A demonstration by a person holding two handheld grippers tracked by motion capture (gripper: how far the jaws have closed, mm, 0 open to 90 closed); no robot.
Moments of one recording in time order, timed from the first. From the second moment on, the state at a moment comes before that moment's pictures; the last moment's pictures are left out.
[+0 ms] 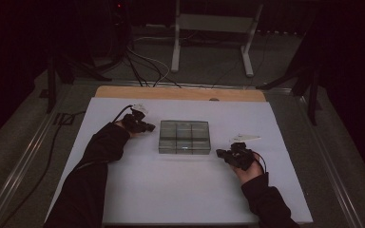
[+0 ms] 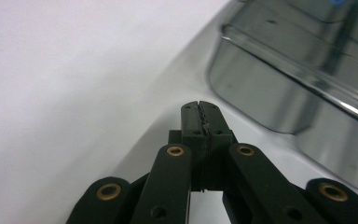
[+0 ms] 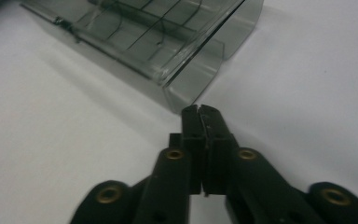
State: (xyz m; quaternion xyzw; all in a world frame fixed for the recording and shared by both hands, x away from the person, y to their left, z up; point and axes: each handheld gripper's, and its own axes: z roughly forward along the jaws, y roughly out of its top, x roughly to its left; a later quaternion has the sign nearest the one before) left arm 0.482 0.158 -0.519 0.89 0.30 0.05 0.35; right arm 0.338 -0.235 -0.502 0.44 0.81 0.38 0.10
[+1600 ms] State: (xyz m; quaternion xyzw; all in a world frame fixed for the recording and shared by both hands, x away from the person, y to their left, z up) left arm 0.474 0.132 -0.510 0.90 0.24 0.03 0.37; right arm 0.336 -0.222 -0.505 0.45 0.81 0.38 0.07
